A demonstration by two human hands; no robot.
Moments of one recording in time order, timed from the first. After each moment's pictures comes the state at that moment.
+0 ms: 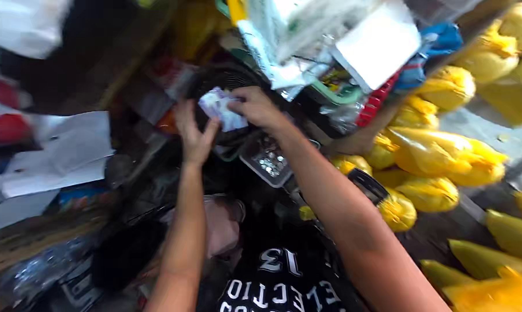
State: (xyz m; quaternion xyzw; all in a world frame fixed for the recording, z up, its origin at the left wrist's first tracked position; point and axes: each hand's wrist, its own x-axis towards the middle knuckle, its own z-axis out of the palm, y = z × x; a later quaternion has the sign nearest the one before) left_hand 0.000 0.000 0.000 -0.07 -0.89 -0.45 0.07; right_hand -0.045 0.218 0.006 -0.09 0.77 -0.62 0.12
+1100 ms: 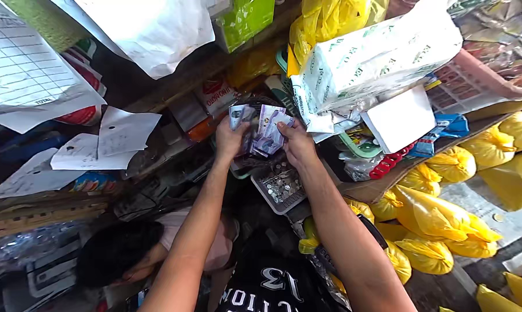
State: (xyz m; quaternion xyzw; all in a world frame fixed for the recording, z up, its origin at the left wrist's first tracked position) left_hand -0.050 0.028 0.003 0.11 -0.82 -0.56 0.02; right_hand -0.039 0.229 -0.001 0.17 0.52 -0.83 0.09
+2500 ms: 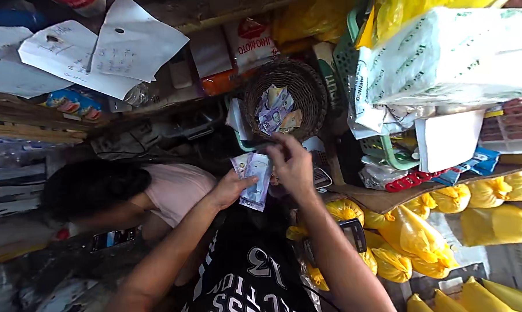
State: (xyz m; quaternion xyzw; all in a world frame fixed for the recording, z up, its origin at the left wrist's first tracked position) left_hand 0.163 0.012 -0.029 0.16 -0.46 -0.85 -0.21; right_hand 0.064 0.188 0.020 -0.12 0.87 -0.46 0.11
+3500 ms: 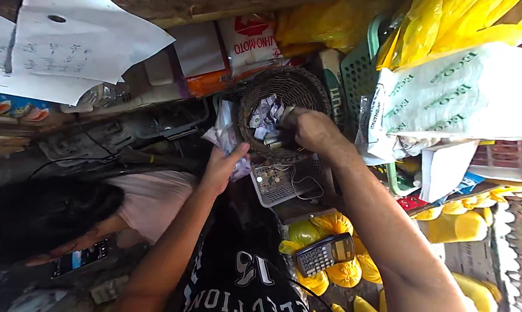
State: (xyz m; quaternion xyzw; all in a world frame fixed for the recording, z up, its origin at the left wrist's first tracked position) left_hand 0.071 -0.006 -0.050 0.29 -0.51 -0.80 -0.10; right_hand -0.107 0.203 0.000 -0.33 0.91 -0.03 0.25
